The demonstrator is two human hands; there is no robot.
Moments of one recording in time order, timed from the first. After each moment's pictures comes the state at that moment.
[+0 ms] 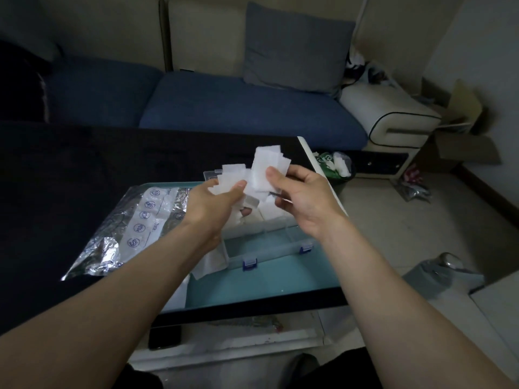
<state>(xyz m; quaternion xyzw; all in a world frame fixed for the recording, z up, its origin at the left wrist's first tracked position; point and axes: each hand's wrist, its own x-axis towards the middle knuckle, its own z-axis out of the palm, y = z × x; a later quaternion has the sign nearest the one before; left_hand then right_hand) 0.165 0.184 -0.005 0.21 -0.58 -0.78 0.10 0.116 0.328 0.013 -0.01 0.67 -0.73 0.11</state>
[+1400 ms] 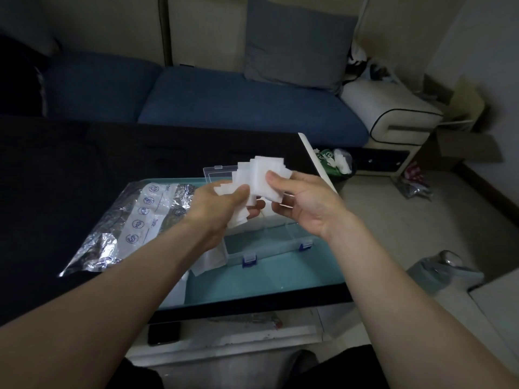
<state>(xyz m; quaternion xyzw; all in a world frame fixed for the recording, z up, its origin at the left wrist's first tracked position) 0.161 0.183 -0.015 0.19 -0.56 -0.81 0.03 0.116 0.337 0.016 0.00 0.65 -0.73 0.22</state>
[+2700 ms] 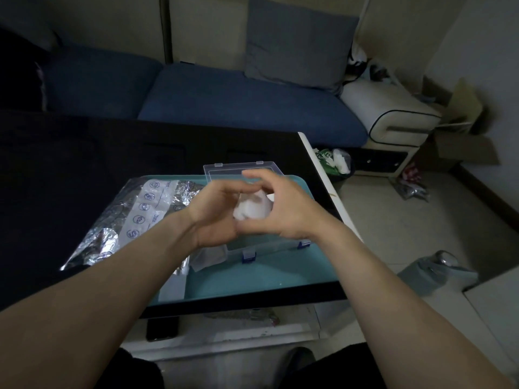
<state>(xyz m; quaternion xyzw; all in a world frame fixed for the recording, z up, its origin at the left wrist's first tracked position) 0.168 0.172 -0.002 0.00 -0.43 -0.86 -0.28 0.135 0.328 0.011 -0.30 0.87 -0.38 0.11</state>
